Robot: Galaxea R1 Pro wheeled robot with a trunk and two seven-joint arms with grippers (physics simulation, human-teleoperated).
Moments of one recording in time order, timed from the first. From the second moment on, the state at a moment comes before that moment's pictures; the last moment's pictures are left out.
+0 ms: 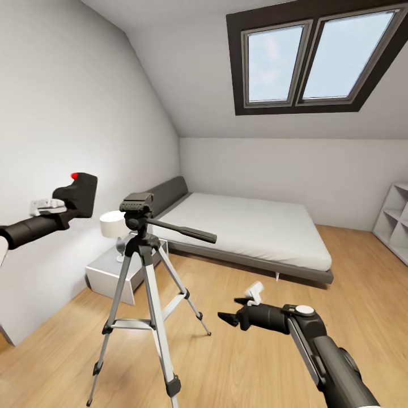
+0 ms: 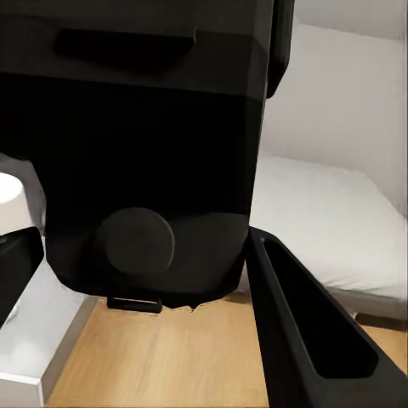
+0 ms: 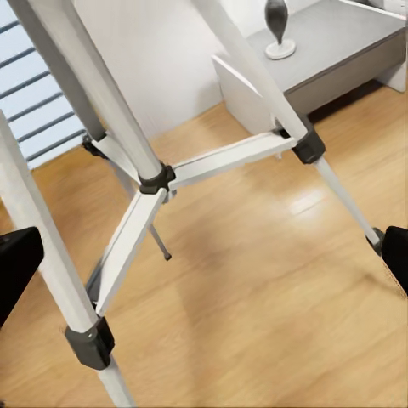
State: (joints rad) left arm -0.79 0.54 0.18 -1.23 0.40 0.65 -0.56; right arm -0.39 -0.07 0.09 -1.29 0.02 0.57 0.87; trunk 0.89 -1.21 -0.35
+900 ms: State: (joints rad) left arm -0.67 0.54 0.33 -1.23 0.41 0.65 -0.66; right arm -0.39 -0.04 0.09 -1.30 0.02 0.54 0.87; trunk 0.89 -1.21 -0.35
